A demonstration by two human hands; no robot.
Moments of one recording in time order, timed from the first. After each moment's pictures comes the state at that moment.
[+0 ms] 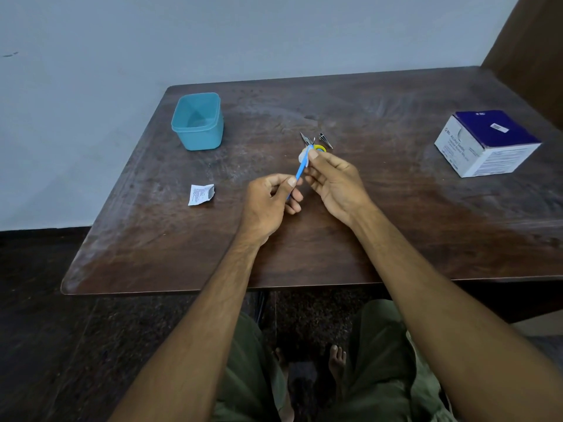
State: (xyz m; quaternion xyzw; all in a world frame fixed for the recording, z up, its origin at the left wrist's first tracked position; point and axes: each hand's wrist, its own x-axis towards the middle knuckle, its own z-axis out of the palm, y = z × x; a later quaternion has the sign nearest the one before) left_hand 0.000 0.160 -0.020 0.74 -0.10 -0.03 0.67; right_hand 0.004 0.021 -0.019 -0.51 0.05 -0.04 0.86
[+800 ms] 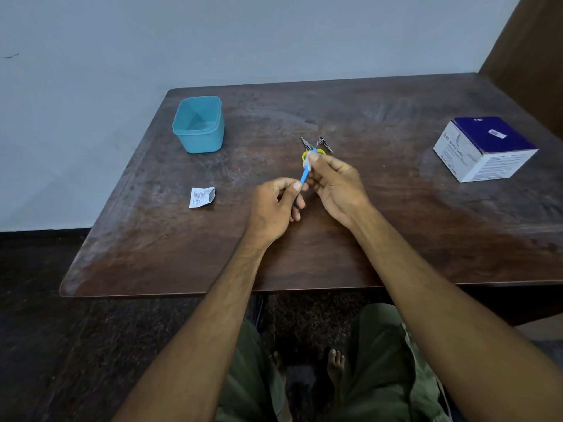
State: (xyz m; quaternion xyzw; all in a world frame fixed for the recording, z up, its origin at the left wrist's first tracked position) left_hand -0.002 0.156 -0.022 0.75 -0.12 -0.03 0.65; right_hand 0.003 0.023 -0.013 -0.52 0.03 -0.06 0.85
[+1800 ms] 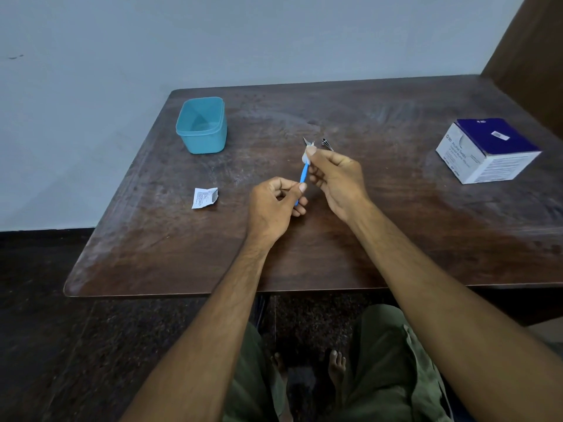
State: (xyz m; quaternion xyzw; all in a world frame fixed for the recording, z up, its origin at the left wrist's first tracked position) left_hand -0.001 0.156 -0.021 0.74 -0.07 0.00 0.67; right_hand 0.014 0.028 -0.007 -0.58 0.09 -0.10 0.80
